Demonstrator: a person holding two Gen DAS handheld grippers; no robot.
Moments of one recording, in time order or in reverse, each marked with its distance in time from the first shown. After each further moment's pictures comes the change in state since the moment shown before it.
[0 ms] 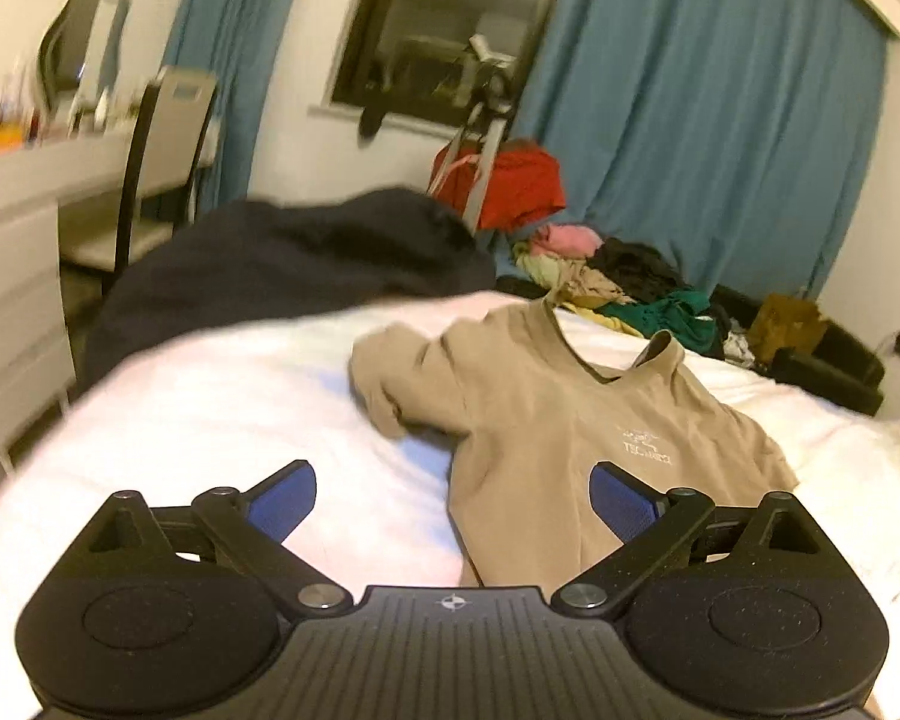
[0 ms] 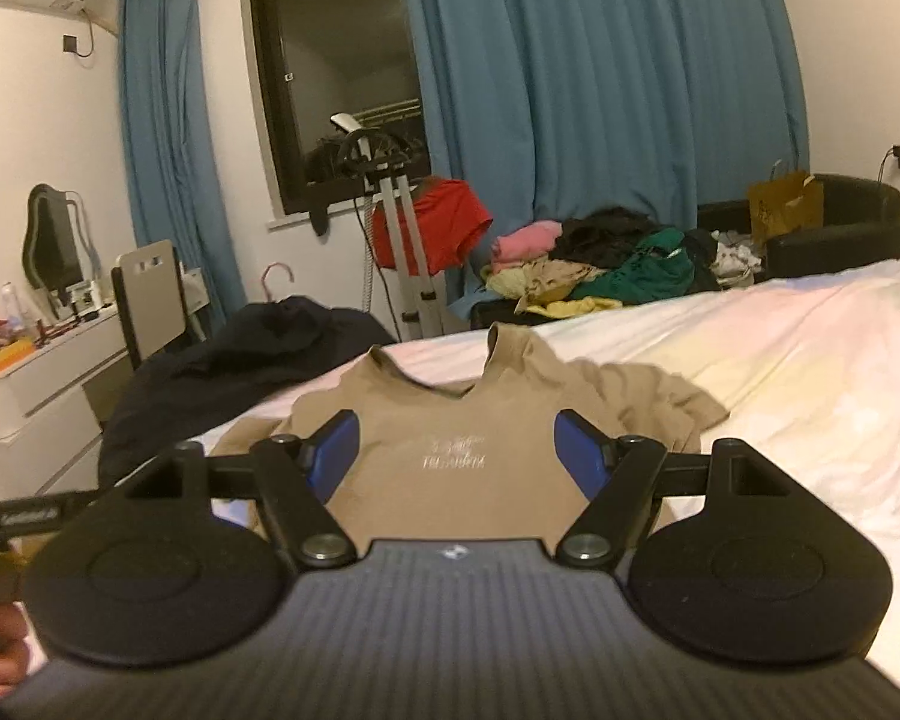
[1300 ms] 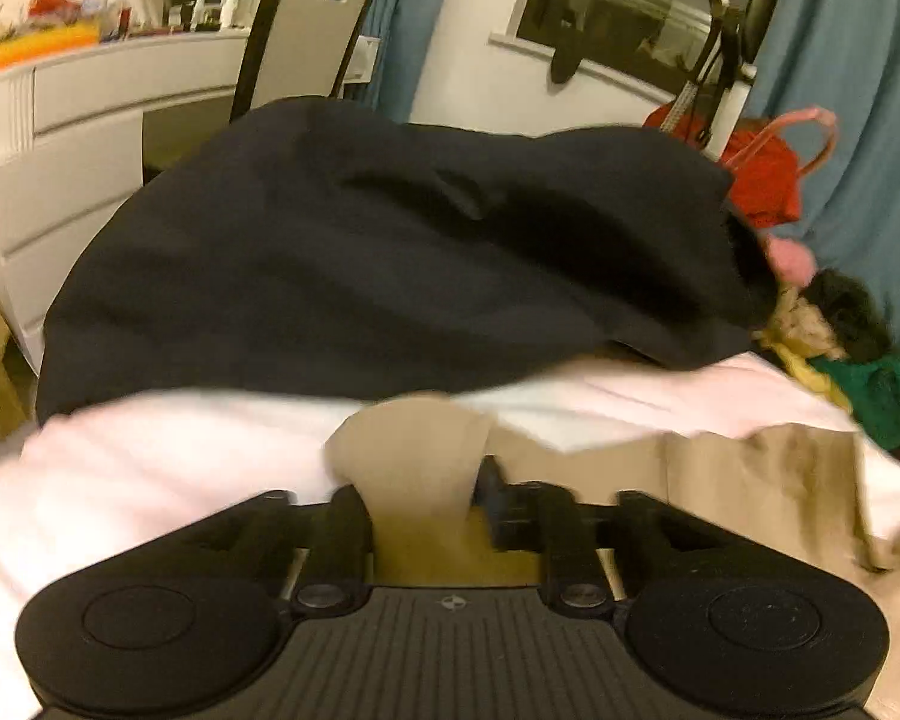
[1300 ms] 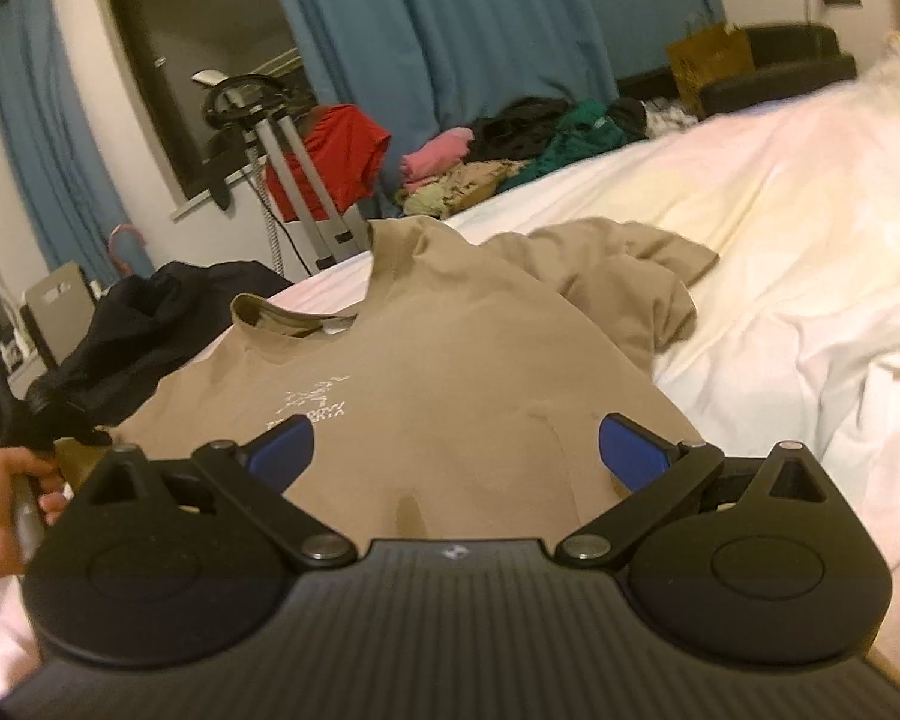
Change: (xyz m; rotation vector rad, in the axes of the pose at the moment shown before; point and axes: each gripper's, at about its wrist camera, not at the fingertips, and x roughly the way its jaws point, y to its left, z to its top) left arm 0.246 0.060 0.060 -0.216 0.095 0.301; right arm 0.132 -0.065 -0.063 0.210 0.112 -0.108
